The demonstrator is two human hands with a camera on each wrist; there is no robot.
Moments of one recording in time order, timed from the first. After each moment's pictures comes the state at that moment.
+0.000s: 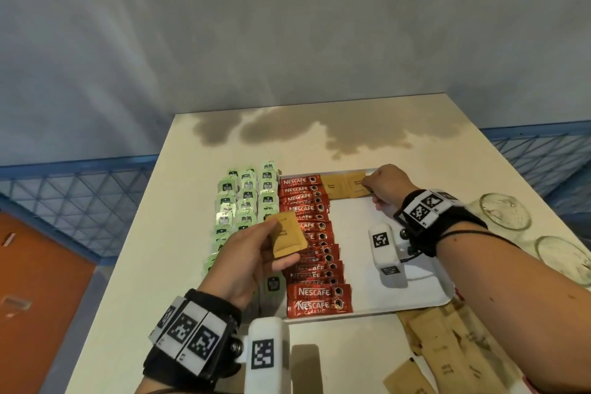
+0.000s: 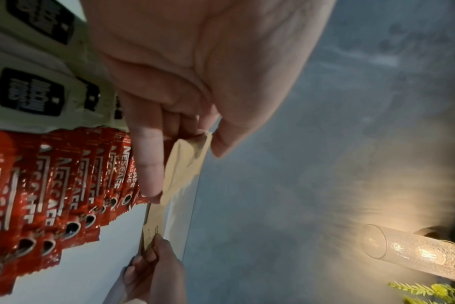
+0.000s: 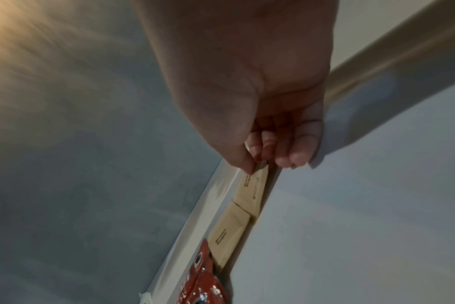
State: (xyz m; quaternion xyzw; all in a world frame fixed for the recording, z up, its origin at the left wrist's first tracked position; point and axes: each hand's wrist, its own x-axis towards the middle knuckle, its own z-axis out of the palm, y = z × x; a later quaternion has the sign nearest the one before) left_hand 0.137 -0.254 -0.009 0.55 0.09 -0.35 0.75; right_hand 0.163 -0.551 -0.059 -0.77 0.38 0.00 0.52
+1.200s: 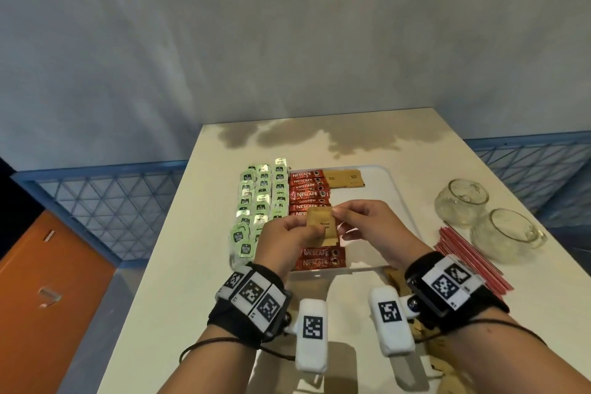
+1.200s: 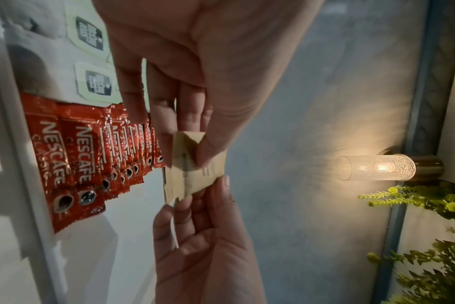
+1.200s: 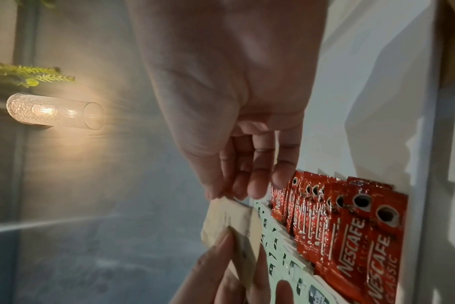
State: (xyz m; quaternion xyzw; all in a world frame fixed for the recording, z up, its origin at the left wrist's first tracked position) left_hand 0.056 -0.256 0.013 0.72 -0.03 -0.24 0.65; right_hand 0.012 -0.424 0.006 -0.71 0.17 -0.03 0.68
